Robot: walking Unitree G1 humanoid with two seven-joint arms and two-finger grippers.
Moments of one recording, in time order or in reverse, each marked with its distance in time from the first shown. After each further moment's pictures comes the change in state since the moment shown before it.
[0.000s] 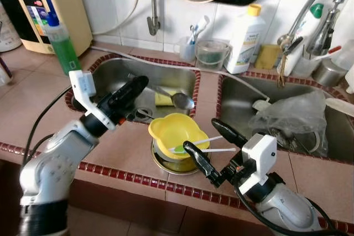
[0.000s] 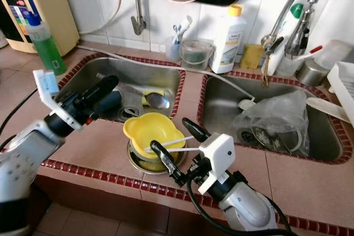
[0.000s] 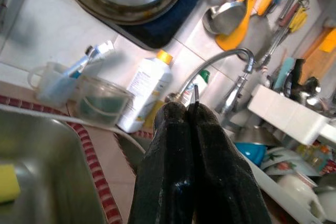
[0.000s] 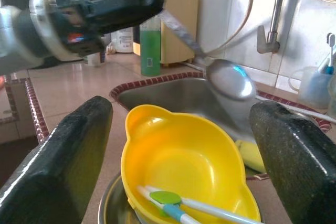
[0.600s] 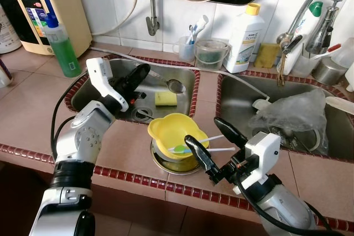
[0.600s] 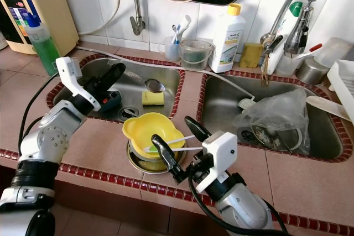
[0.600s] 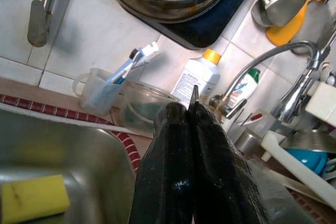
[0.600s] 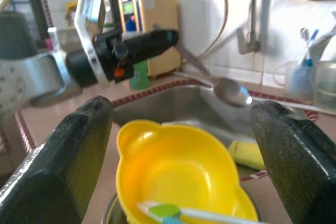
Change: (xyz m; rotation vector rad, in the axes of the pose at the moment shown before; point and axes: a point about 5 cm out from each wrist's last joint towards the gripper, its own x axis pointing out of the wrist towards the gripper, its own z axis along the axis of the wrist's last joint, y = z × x) left arm 0.040 0.041 -0.011 0.105 0.013 0.117; right arm -0.001 0.003 0.007 0.095 -0.048 -0.103
